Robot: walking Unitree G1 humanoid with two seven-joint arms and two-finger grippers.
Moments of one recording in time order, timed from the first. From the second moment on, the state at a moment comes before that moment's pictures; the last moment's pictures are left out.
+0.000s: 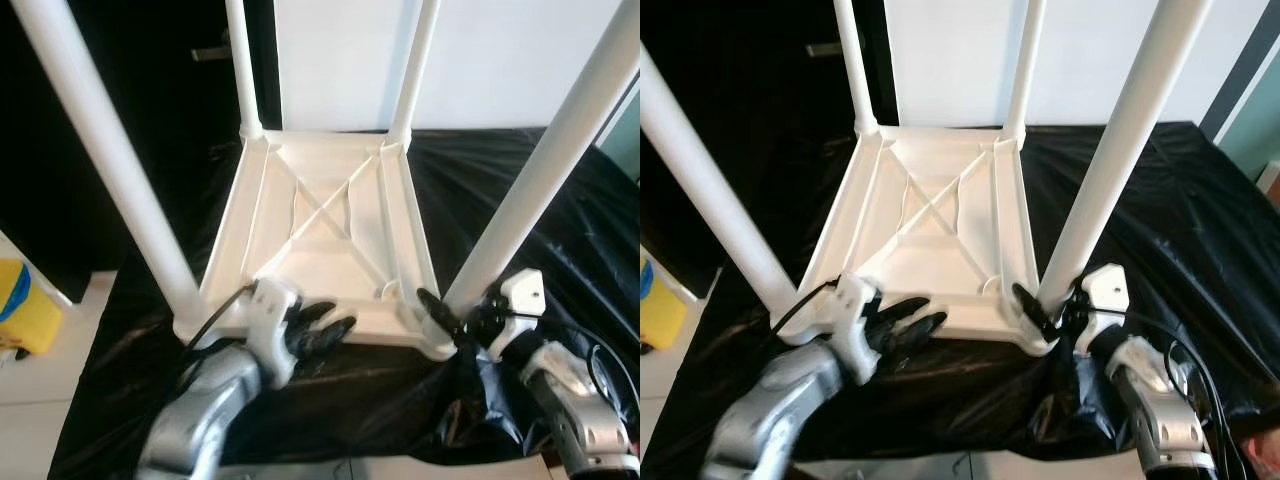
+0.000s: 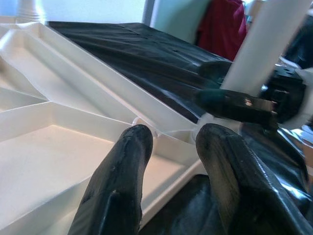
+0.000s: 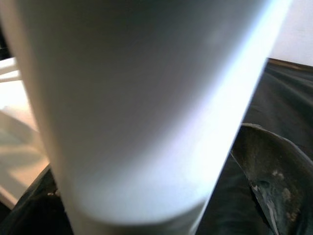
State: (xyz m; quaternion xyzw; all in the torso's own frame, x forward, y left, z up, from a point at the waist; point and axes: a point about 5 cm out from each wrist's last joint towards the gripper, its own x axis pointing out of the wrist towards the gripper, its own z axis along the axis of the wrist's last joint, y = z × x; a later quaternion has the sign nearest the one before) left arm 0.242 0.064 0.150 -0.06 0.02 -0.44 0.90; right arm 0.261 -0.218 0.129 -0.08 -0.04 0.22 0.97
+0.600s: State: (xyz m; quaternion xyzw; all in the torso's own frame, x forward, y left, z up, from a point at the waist) left arm 0.261 0.039 0.145 -0.06 0.03 -0.45 0.89; right arm 0.282 -0.259 0.127 -0.10 -0.04 0.11 0.99
